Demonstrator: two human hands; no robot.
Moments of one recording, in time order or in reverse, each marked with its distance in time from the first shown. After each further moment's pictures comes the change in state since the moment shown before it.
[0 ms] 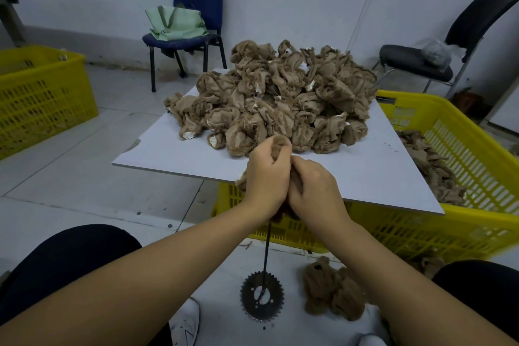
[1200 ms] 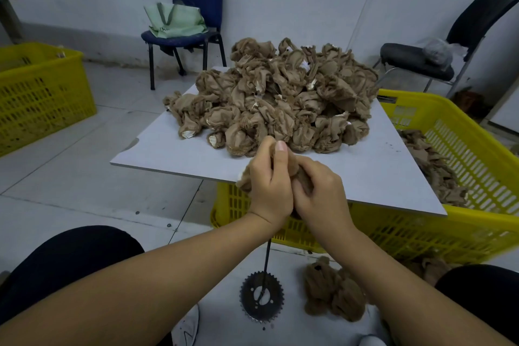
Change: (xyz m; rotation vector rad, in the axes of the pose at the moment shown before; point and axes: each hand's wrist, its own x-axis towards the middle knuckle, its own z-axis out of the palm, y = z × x) left_hand -0.017 0.010 0.004 -0.151 0.112 0.138; right_hand -0.008 0.003 -0.002 0.180 0.111 -0.023
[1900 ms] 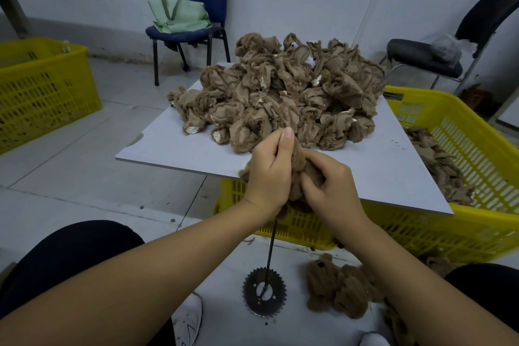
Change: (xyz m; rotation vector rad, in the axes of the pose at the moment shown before) left_hand 0.013 0.016 -0.012 0.031 -0.162 -0.067; right_hand 0.008 0.011 -0.008 0.105 -0.054 -0.020
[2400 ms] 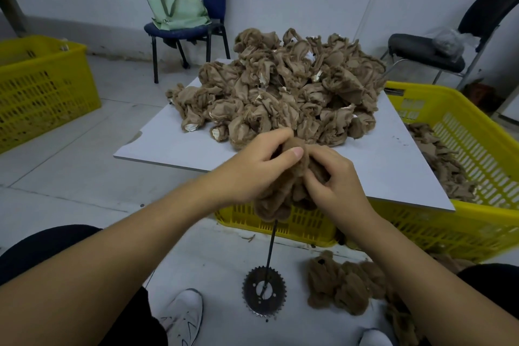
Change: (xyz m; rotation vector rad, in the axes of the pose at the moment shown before) left_hand 0.016 0.034 -0.045 0.334 -0.615 -0.012; right_hand 0.001 0.001 -0.010 0.077 -0.050 -0.053
